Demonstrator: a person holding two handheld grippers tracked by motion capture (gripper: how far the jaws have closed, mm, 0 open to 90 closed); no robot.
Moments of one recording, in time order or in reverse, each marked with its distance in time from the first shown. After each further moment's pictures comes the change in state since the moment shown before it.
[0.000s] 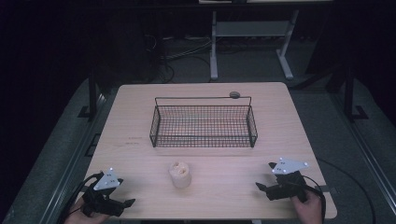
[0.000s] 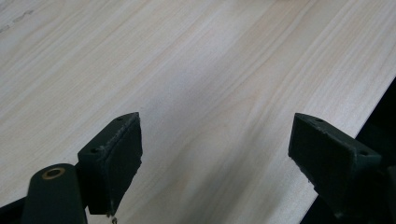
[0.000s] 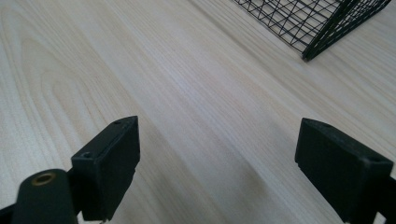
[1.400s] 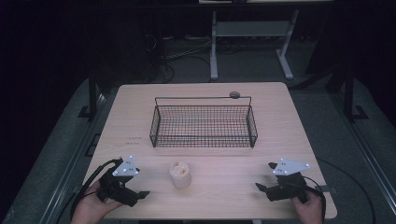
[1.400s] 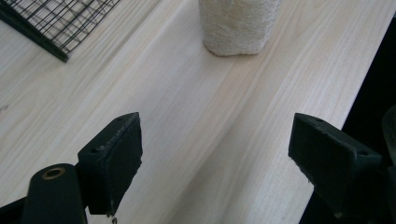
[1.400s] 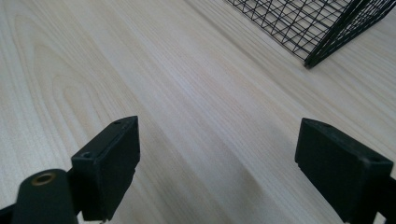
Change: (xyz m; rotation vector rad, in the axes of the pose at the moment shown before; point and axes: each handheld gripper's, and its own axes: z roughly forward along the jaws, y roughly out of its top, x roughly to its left) left arm -0.011 0.067 0.004 0.041 -0.088 0.137; right arm 0.002 0.001 -0.003 -0.027 0.009 -0.009
